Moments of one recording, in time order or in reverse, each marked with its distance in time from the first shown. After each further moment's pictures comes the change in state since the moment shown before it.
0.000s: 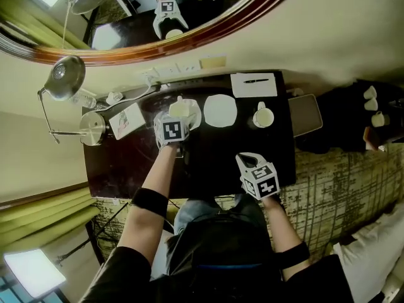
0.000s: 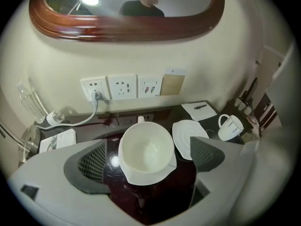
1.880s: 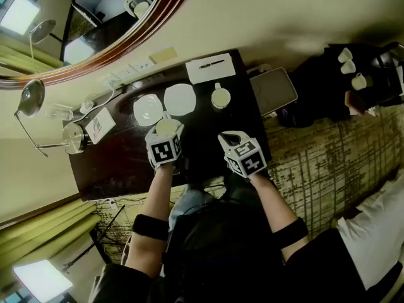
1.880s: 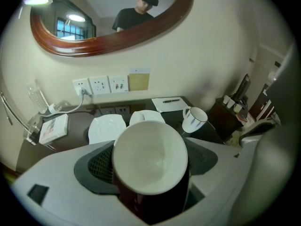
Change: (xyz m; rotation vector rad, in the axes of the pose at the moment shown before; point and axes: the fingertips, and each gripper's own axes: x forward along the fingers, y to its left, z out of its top) left arm -0.071 -0.145 -0.045 0.020 -0.021 0.013; right arm -0.064 -0.067 -0.020 0.005 -0.063 -0.009
